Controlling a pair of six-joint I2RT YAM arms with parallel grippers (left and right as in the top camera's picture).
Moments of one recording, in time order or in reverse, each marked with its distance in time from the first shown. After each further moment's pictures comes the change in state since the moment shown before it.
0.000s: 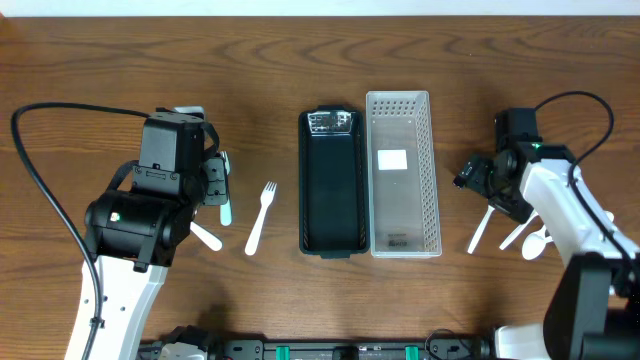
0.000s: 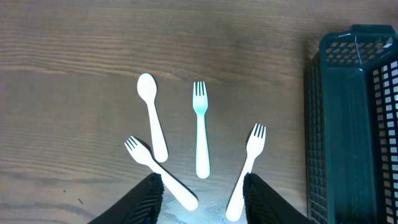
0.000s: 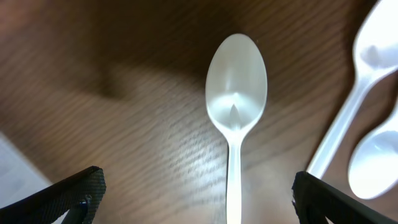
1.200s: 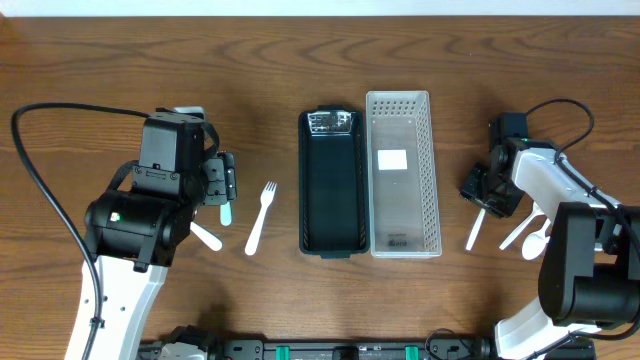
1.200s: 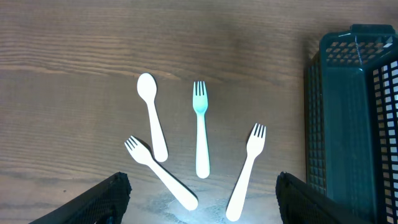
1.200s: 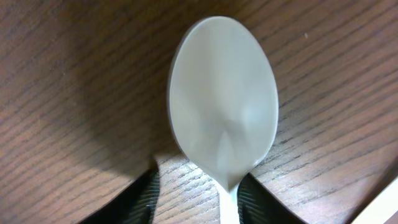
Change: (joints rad) left arm 0.000 0.000 0.000 0.000 0.000 -0.001; right arm -0.023 0.165 0.001 0.067 -0.048 -0.034
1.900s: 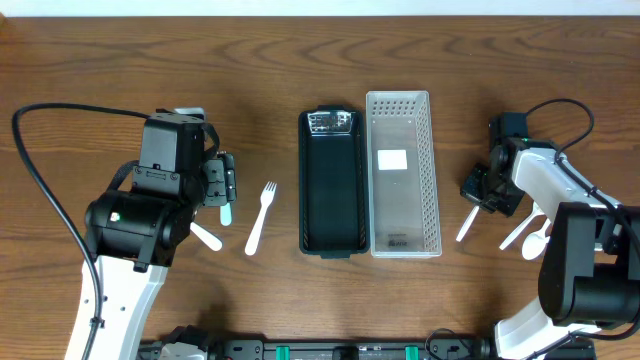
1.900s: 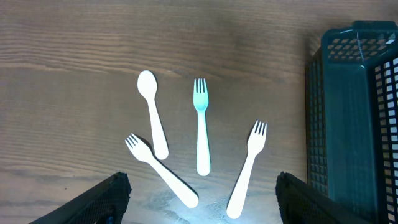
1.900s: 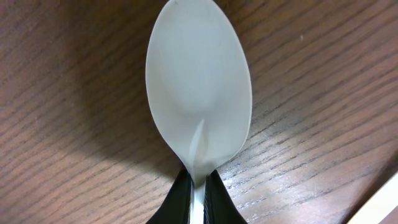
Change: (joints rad) left arm 0.000 0.000 0.000 -0.010 0.000 0.000; right arm 0.000 0.000 0.003 0.000 0.008 -0.004
